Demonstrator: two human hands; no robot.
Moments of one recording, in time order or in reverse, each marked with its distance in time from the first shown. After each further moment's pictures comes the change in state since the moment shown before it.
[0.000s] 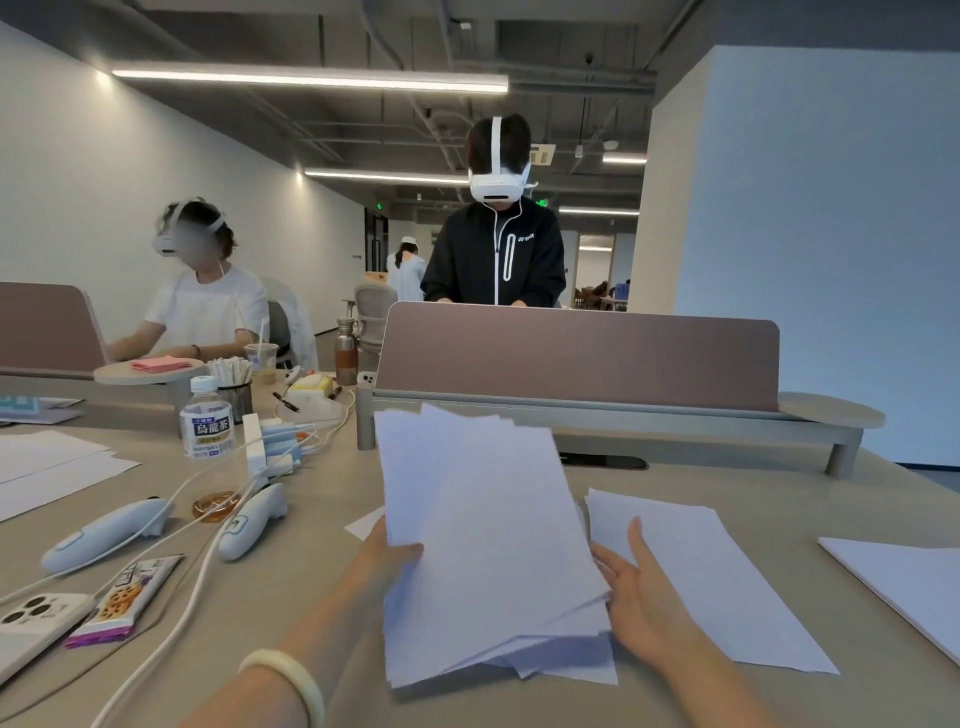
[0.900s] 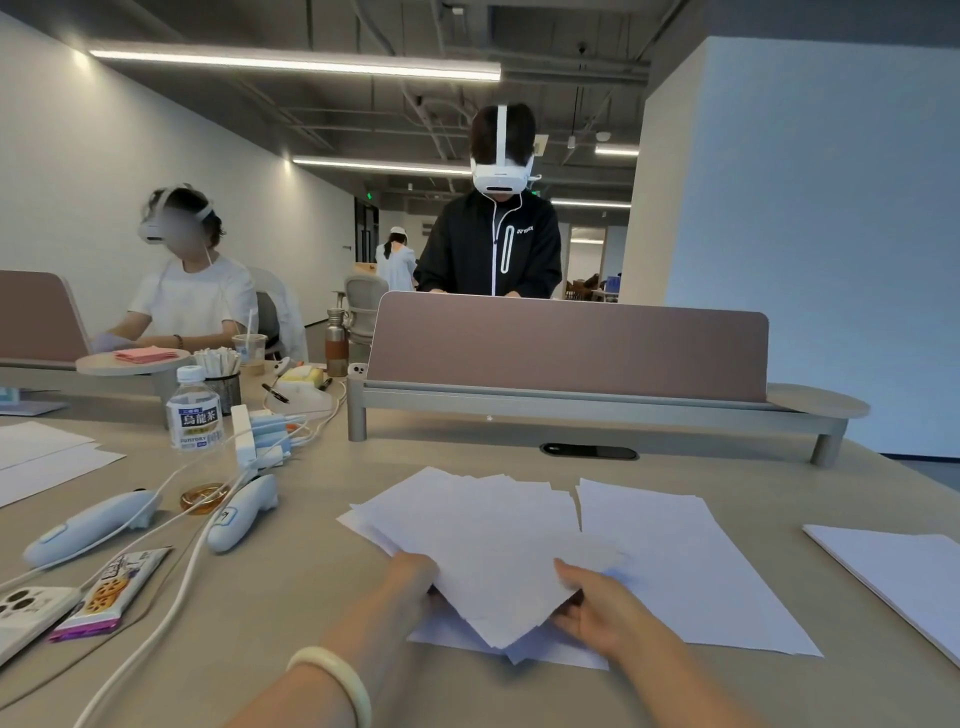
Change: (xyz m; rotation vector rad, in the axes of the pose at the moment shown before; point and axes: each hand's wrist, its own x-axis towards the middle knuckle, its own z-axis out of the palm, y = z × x) left_hand 0.013 -0.030 0.048 -0.070 0.277 -0.325; right_hand 0.007 0.026 0.020 -0.025 0.209 0.109
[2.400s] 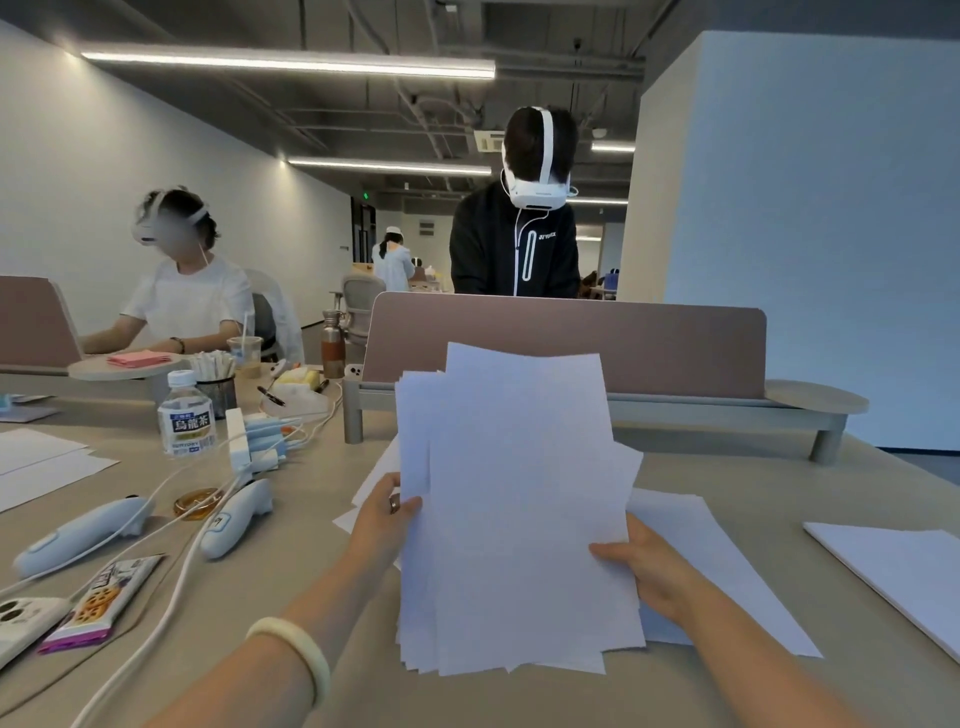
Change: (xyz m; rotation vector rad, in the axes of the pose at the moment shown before) left_hand -0.007 0.048 -0.026 0.244 -0.092 0.447; right_hand 0.007 -0.054 -0.045 -0.417 -0.193 -0.346
